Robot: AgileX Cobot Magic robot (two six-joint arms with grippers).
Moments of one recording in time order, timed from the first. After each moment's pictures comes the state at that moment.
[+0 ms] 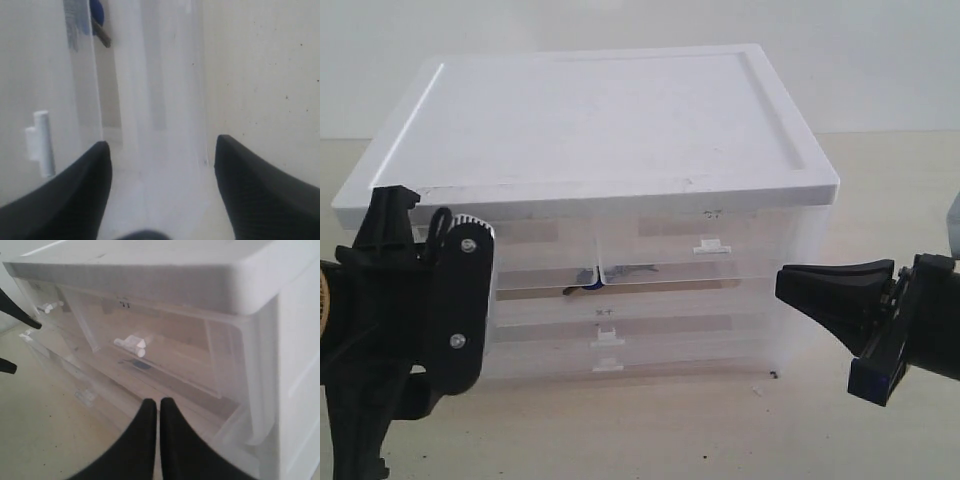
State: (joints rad) left arm -0.85 1.18 -0.64 0.49 0.61 0.42; right arm 0.01 1.39 -0.22 -1.10 -1.14 0.68
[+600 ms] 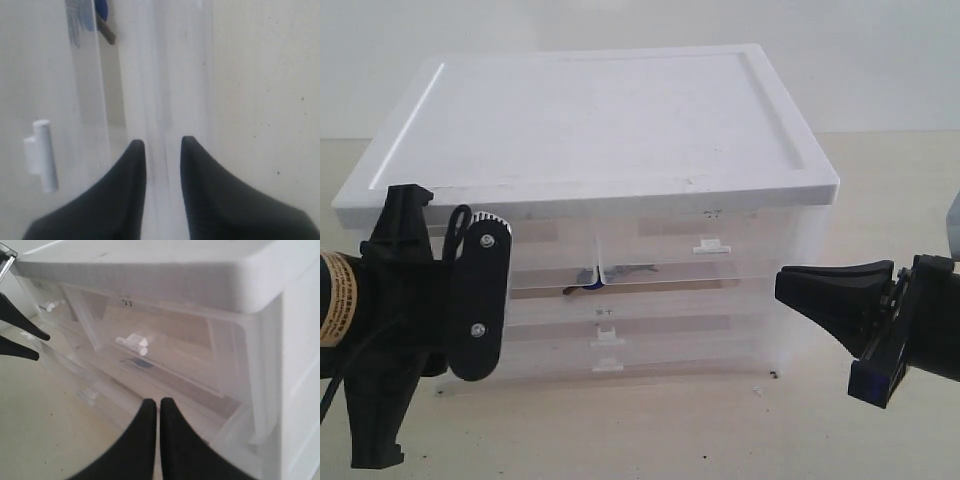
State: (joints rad) left arm -0.82 1.25 -0.65 0.52 0.58 0.39; right arm 0.01 1.39 -0.22 -1.10 -1.14 0.68
